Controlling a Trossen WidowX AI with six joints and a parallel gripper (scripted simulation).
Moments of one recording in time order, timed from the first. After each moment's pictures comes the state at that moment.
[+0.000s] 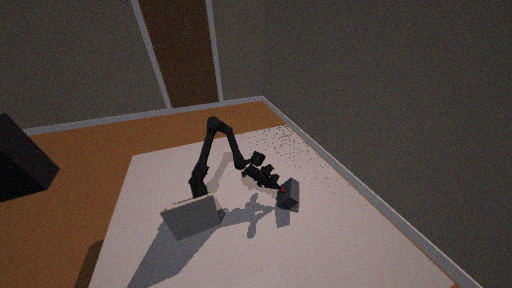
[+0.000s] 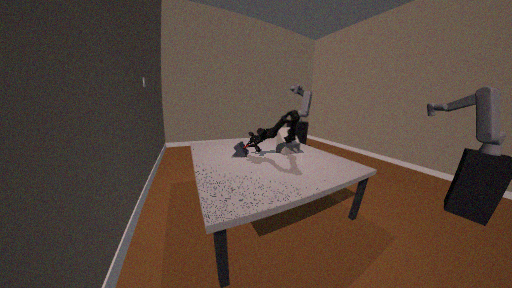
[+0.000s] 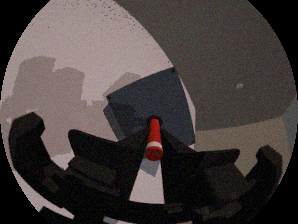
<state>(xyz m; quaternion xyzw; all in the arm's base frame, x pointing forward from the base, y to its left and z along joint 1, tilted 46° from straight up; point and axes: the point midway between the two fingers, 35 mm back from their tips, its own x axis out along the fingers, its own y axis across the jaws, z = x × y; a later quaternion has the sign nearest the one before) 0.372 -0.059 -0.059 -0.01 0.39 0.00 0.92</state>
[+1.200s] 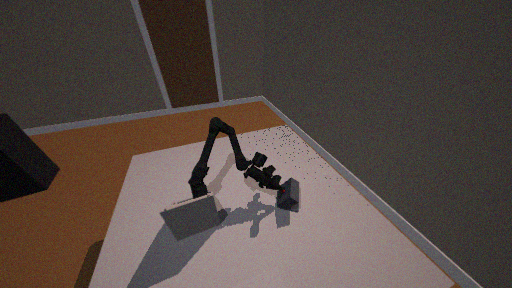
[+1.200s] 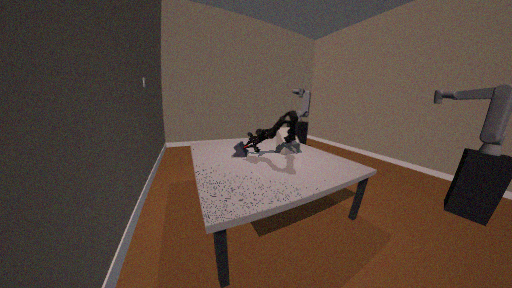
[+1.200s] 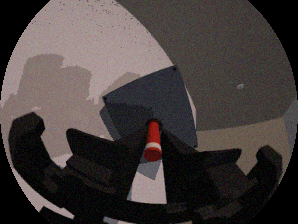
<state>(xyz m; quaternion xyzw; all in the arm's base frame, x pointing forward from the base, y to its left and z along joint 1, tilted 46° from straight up) 0.380 -0.059 -0.066 -0.01 0.39 0.00 0.92</state>
